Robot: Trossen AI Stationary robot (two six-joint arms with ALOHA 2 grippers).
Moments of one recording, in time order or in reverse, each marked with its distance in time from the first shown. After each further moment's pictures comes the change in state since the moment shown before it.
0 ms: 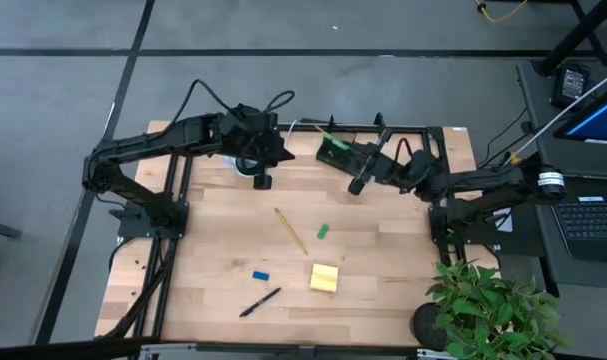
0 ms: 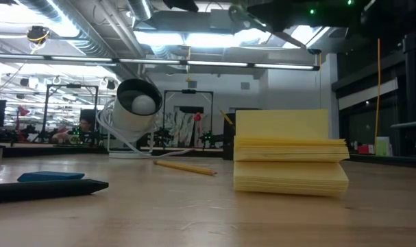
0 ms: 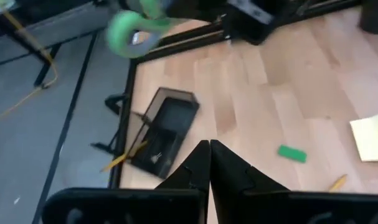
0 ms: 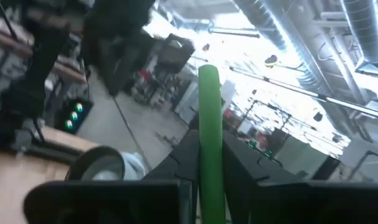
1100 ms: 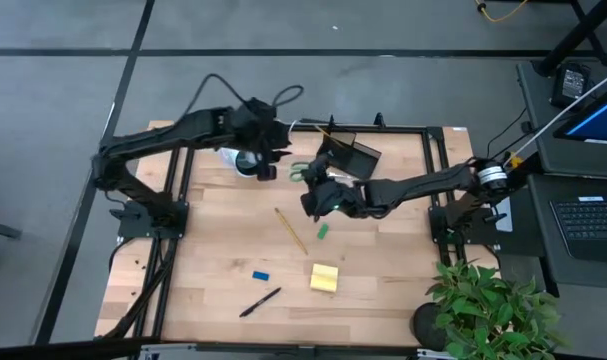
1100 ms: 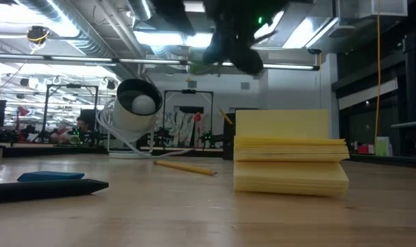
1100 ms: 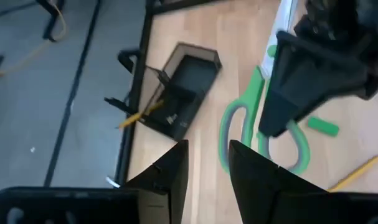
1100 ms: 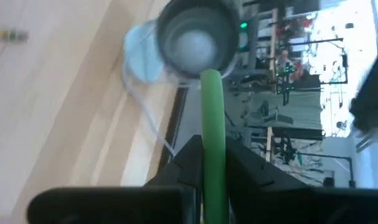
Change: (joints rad) left arm 0.068 0.076 0.056 -0.112 -0.076 -0.021; right arm 0.257 0.495 0.681 -1.051 0.545 -0.332
